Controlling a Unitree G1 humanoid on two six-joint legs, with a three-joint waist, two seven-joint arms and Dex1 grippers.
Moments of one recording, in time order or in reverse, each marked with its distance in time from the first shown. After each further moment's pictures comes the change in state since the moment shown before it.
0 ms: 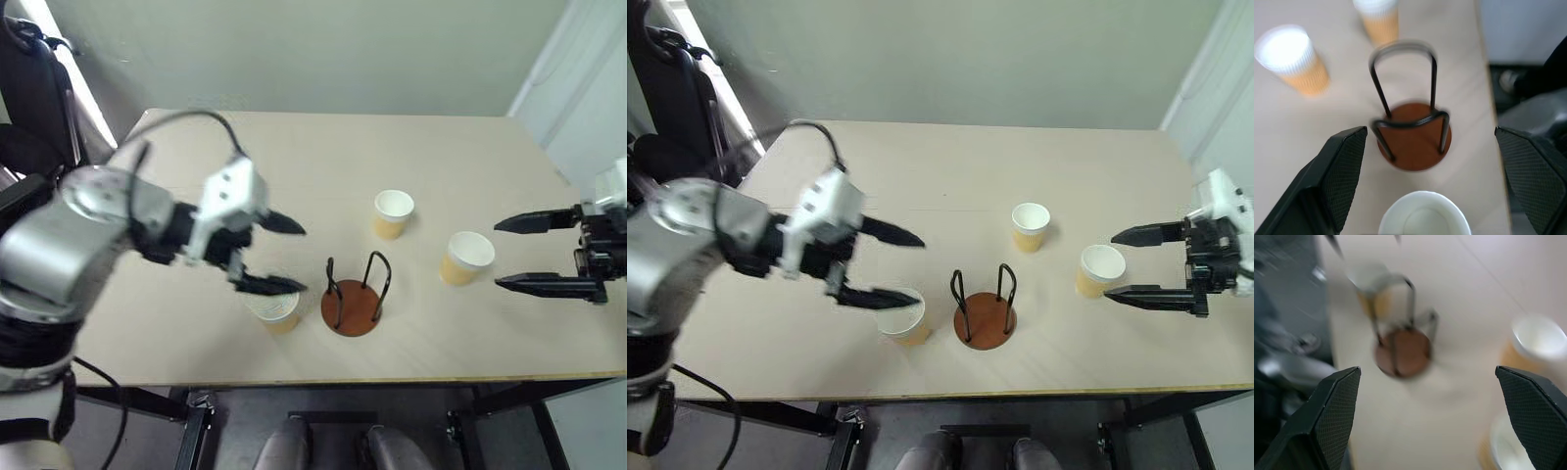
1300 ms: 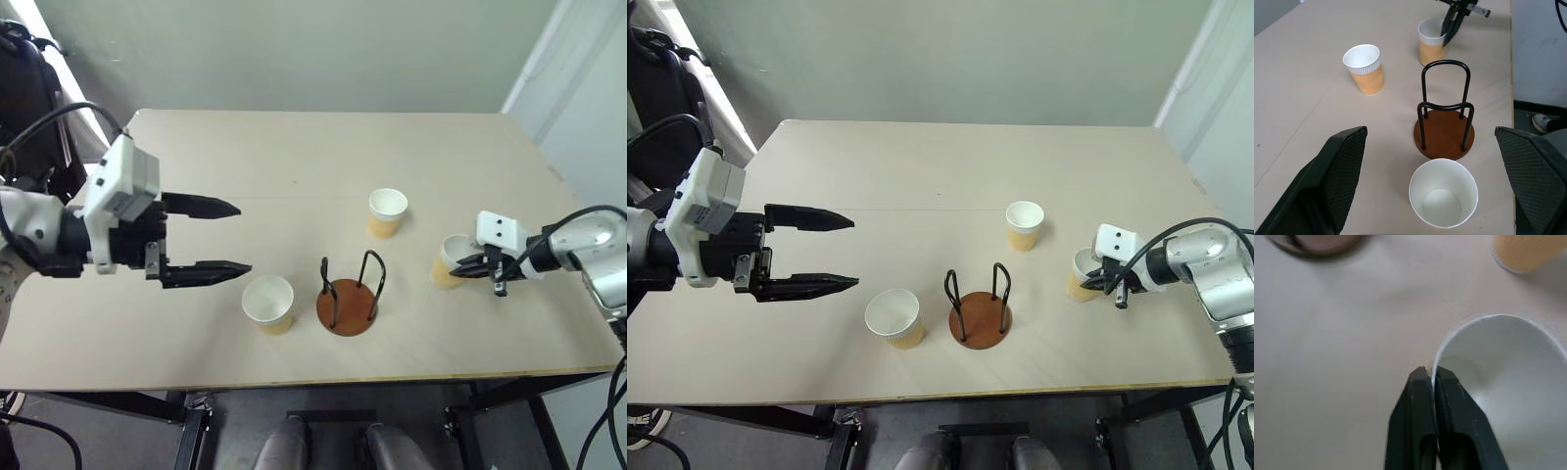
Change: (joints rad) left arm 0.345 0.130 0.346 0.002 -0.157 -0.088 0.050; right arm -0.296 0.241 0.493 0.308 -0.524 -0.229 0.044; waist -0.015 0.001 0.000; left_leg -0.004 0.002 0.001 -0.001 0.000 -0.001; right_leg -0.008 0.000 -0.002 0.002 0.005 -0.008
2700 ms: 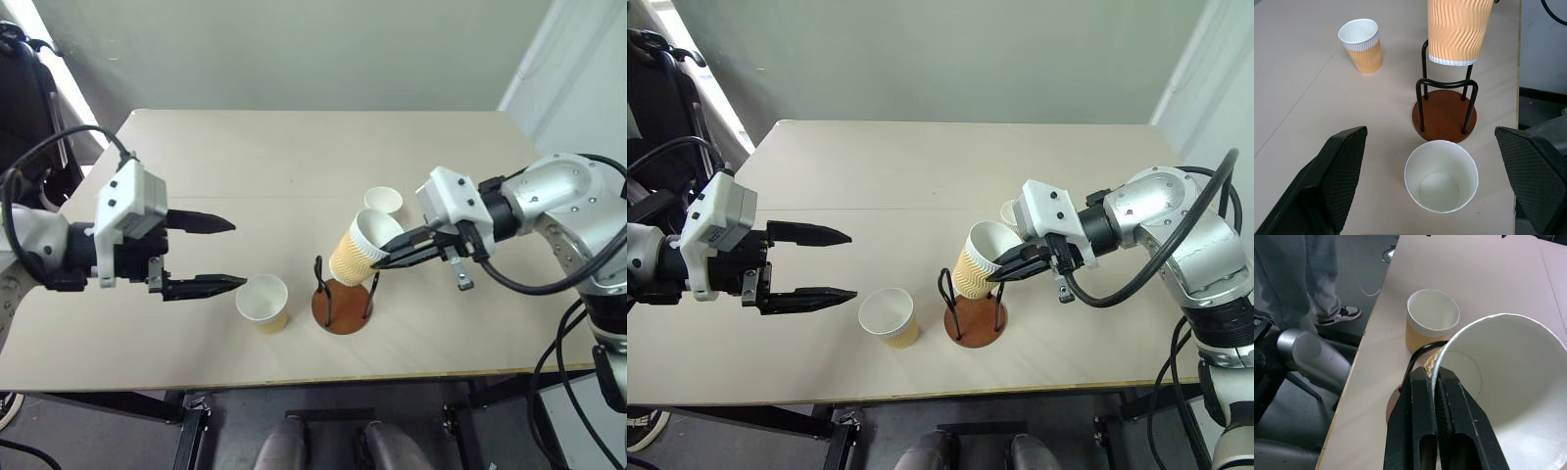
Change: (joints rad) left arm 0.107 0.028 0.002 -0.017 0.017 -0.041 0.023; right arm -0.282 0.151 0.060 -0.359 0.304 0.182 0.041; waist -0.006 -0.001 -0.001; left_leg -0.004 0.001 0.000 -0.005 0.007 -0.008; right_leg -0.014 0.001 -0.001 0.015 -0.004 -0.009
